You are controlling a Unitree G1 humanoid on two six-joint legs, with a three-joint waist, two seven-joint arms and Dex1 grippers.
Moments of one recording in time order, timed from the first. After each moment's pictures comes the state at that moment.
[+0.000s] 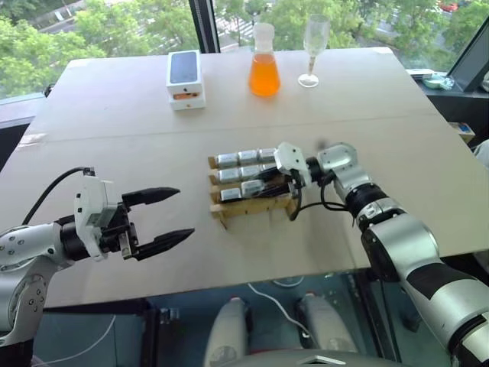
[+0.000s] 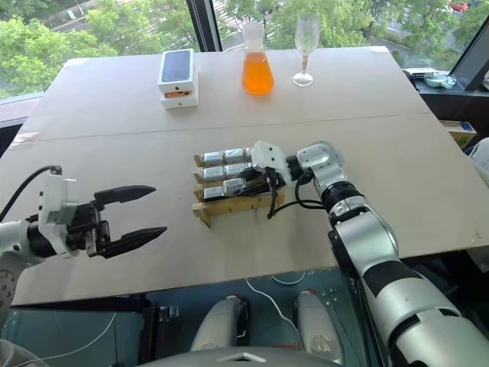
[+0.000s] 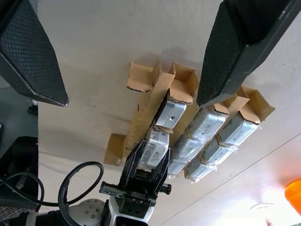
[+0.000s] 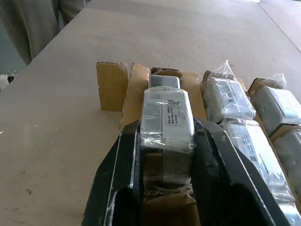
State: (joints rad) left arm 0.16 0.88 0.48 -0.37 -0.69 0.36 -1.18; right arm -1.13 -0.11 0.18 1.22 0.06 -0.46 1.49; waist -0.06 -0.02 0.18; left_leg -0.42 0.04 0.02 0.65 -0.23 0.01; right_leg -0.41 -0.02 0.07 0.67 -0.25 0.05
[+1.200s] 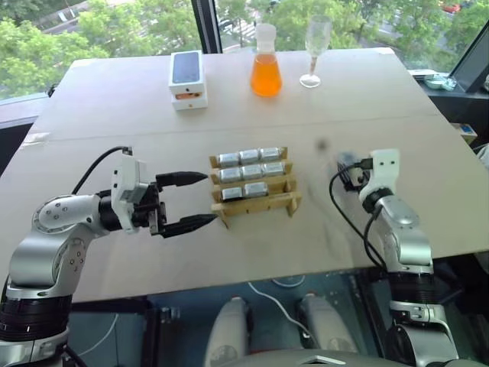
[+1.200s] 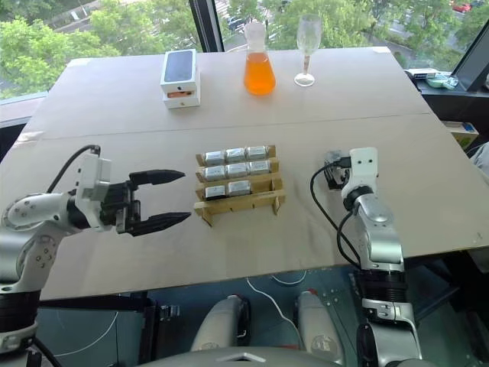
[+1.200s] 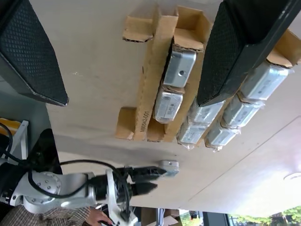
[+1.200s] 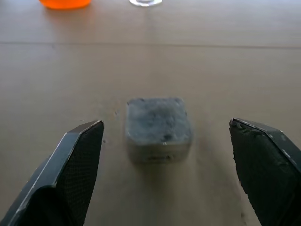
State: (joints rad) left arm -0.14 0.85 0.26 -0.22 -0.65 0.32 -1.26; right arm -0.35 -0.12 -0.15 0.04 0.03 0.33 0.18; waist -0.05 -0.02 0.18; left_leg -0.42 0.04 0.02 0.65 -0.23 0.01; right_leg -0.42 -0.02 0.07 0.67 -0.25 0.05
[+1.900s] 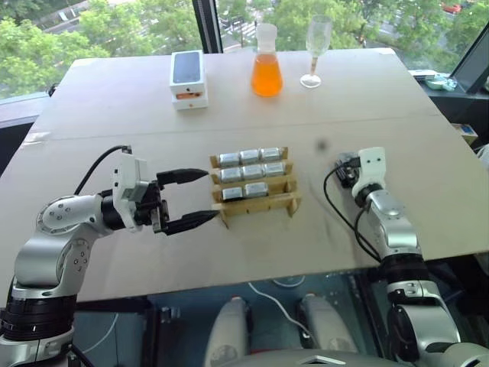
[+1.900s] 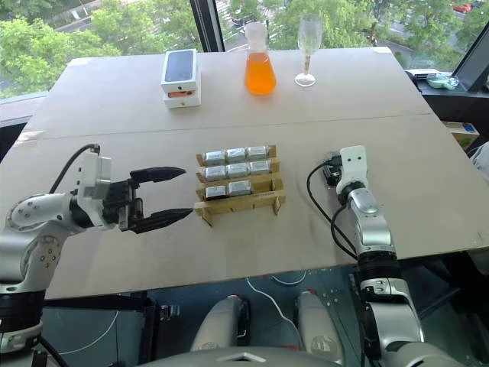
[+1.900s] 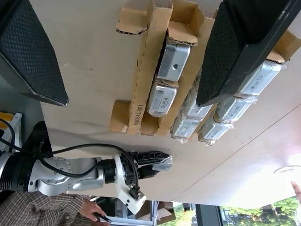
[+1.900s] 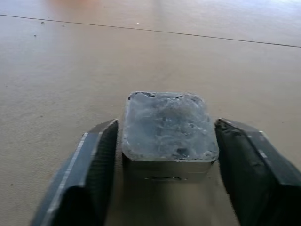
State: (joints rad) left arm -0.14 0.82 0.26 -0.23 -0.65 0.32 -1.23; right arm -0.47 -0.17 -0.11 0.35 0.04 0.15 0.22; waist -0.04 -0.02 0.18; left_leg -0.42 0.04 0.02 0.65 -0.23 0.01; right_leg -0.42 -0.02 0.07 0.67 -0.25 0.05
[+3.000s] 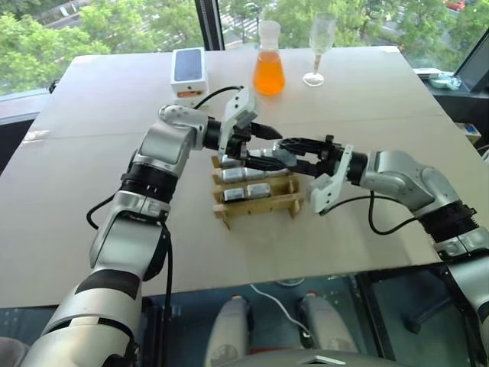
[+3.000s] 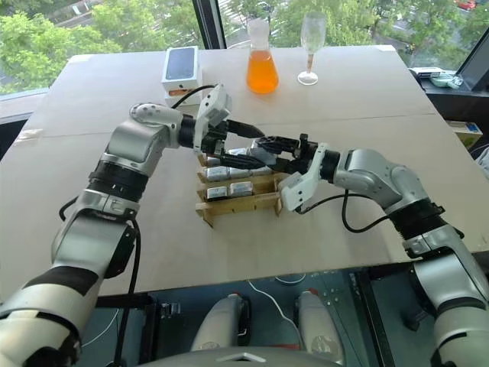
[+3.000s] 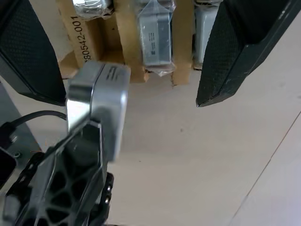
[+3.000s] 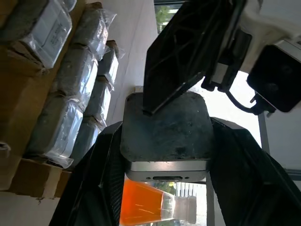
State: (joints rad) left arm -1.07 0.51 -0.26 0.54 -0.25 0.38 -1.43; right arm -0.79 -0.62 0.40 0.31 -0.64 -0.86 0.33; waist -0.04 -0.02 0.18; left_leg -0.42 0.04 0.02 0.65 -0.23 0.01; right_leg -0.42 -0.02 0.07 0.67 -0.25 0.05
